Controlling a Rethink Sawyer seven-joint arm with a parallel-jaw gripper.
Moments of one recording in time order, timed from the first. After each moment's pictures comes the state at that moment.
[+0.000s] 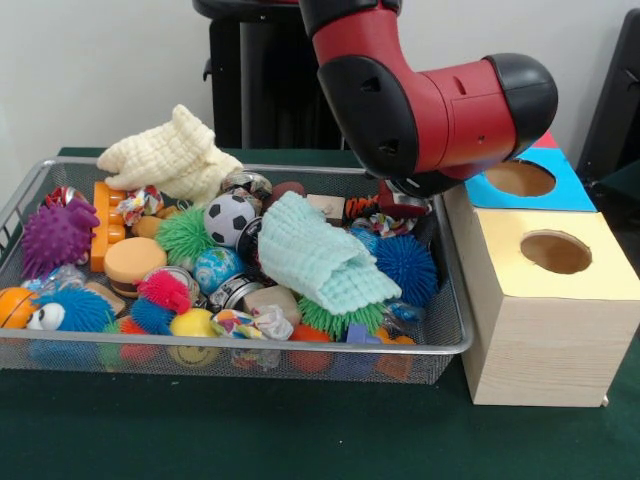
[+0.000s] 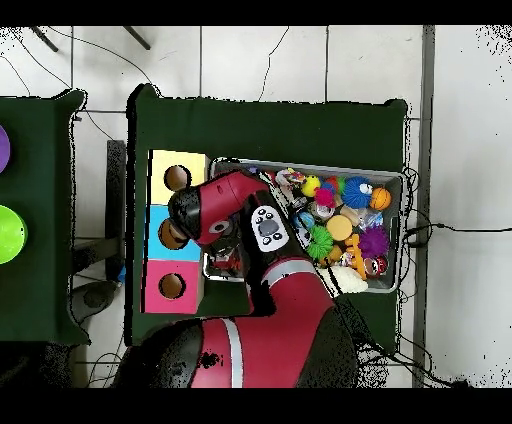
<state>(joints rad) -0.18 -0.31 0.31 1.34 -0.60 1.35 0.53</state>
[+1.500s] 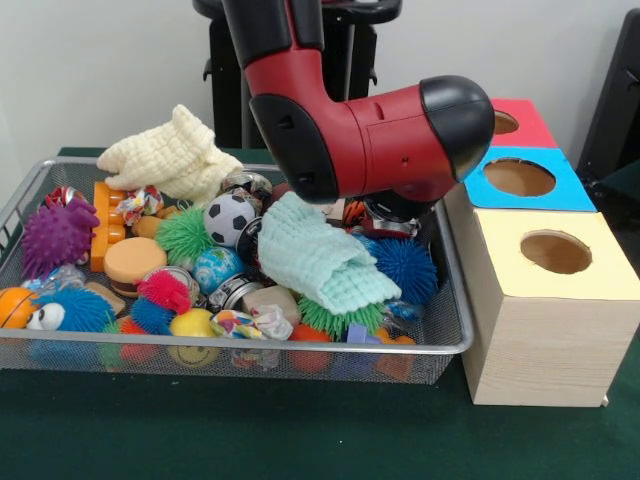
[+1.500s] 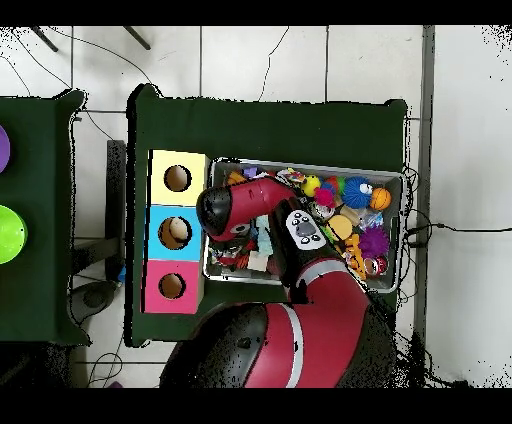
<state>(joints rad) -0.30 -0.26 0.36 1.37 -0.53 1.20 0.53</state>
